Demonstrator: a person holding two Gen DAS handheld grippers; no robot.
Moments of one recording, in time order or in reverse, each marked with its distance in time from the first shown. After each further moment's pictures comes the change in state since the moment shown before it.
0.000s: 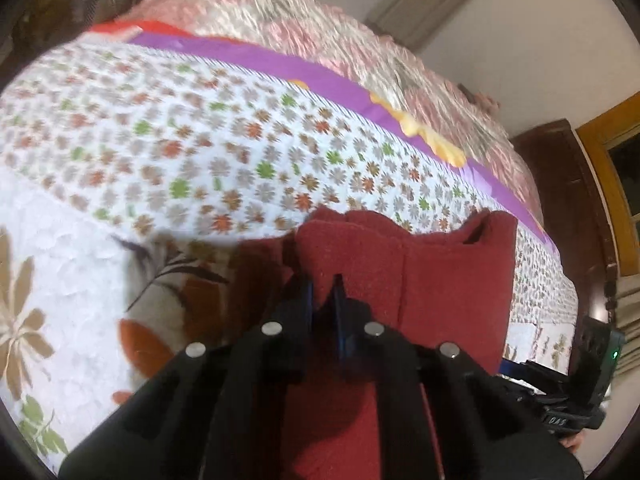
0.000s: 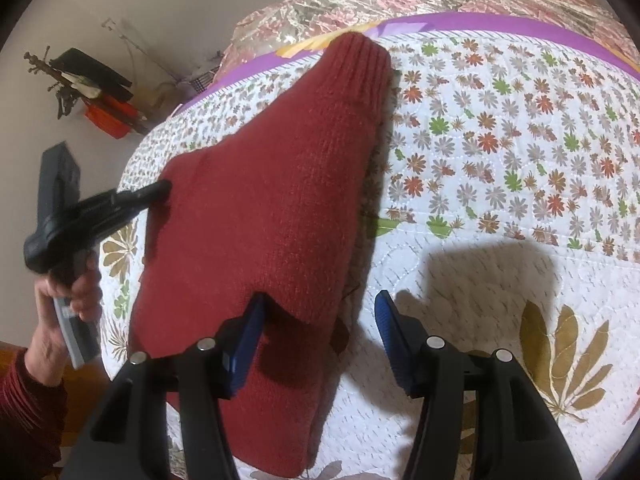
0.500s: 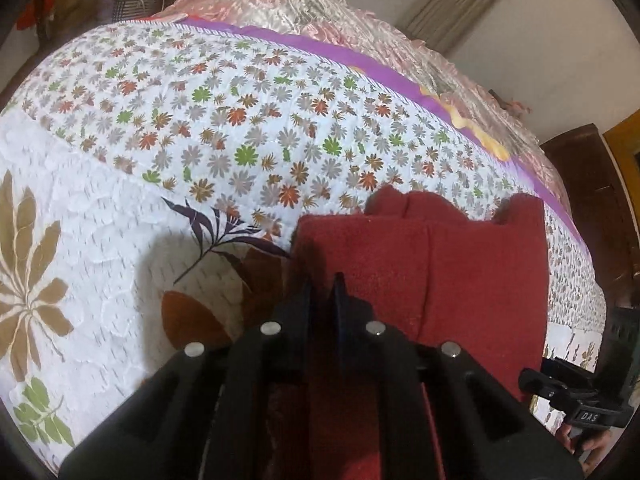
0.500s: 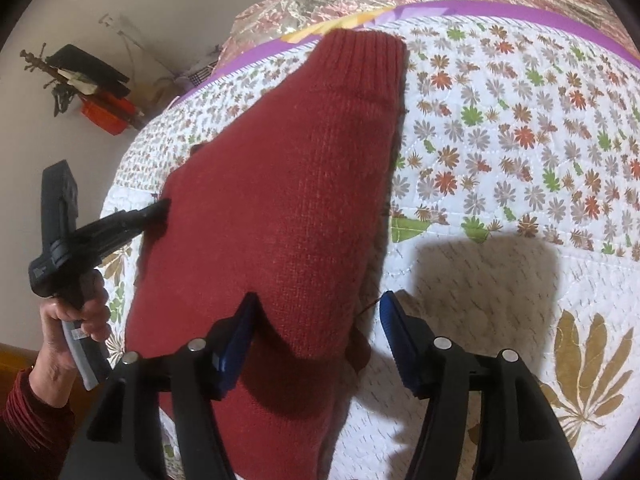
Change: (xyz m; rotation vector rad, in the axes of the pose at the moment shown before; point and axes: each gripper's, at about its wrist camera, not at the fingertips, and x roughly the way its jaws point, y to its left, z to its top) left arm 0.013 0.023 -0.007 -0.012 0.024 0.100; right arm 0.030 0.017 0.006 0.000 0.019 -0.005
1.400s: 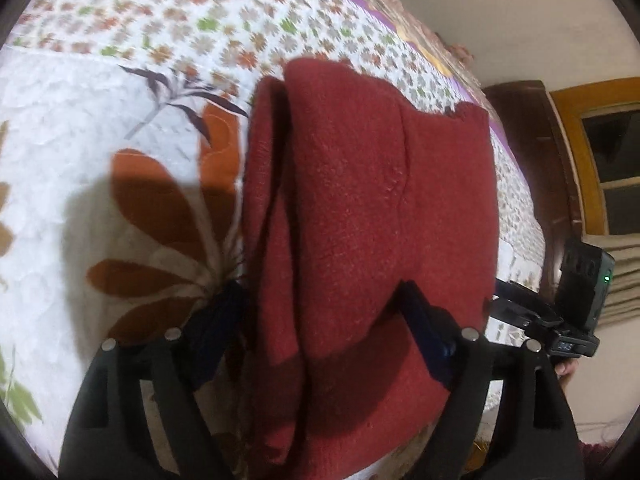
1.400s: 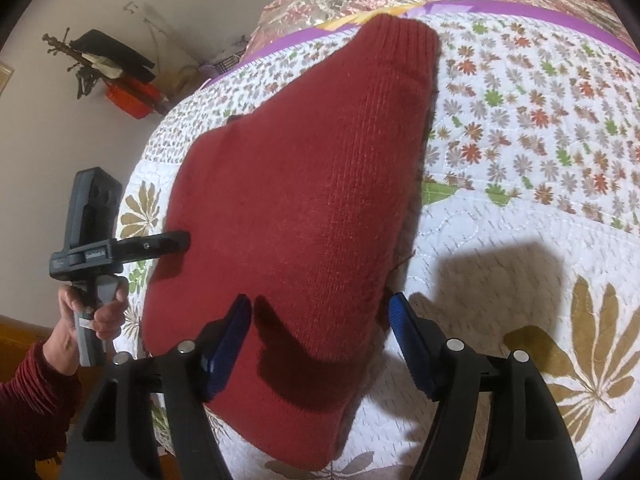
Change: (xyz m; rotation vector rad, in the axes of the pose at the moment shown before) left arm 0.014 0.008 -0.045 0.053 0.290 -0.321; right arm -0.005 0.012 -0.022 -0.053 0.023 0.071
